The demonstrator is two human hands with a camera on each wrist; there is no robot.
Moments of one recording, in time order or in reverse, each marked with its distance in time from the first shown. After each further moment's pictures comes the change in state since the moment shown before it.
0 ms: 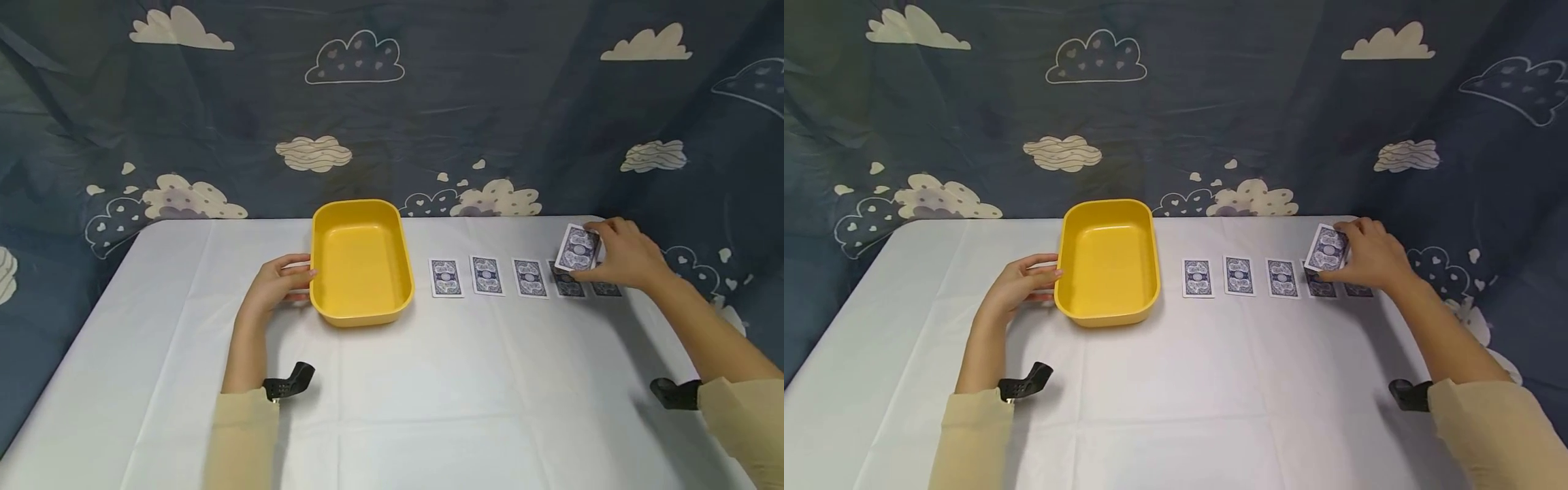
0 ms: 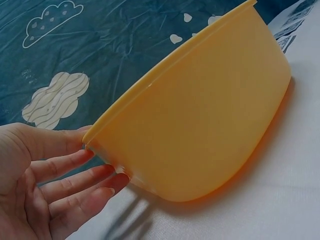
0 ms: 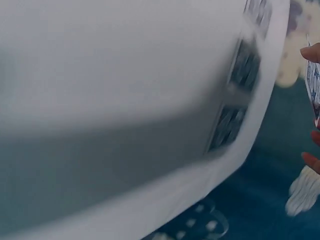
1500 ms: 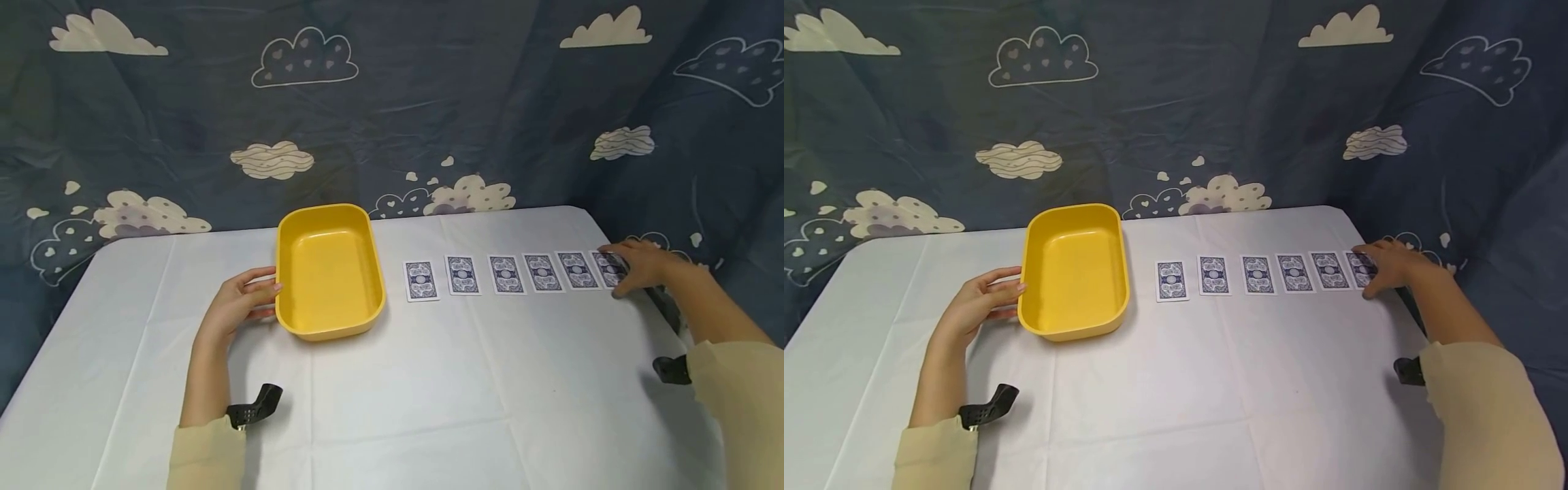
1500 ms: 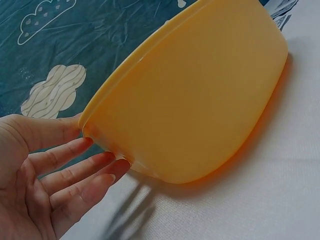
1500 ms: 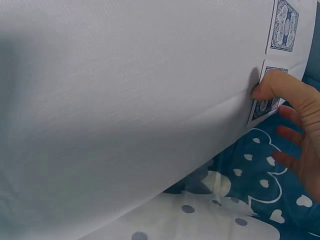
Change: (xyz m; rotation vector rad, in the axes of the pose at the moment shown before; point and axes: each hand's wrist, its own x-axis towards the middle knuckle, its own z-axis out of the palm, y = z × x) left_hand -0.003 0.000 0.001 0.051 -0.035 0.002; right_hand -0.007 0.124 0.031 0.005 -0.459 0.035
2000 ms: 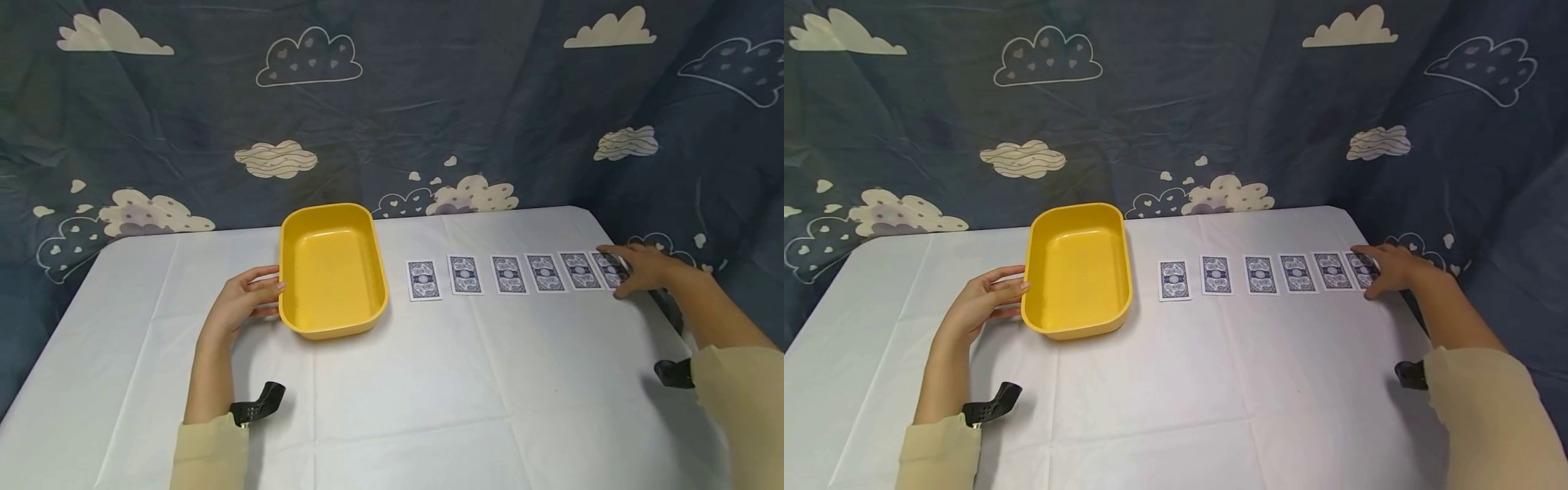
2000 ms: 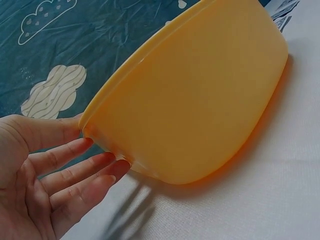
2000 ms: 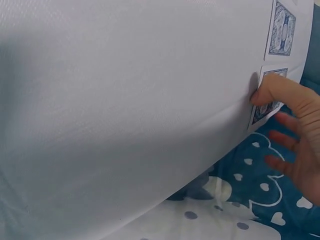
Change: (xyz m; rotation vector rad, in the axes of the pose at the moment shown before) left_hand 0.001 0.000 0.000 -0.005 0.014 -0.010; right_hand 0.000 0.000 0.005 0.102 -0.022 0.043
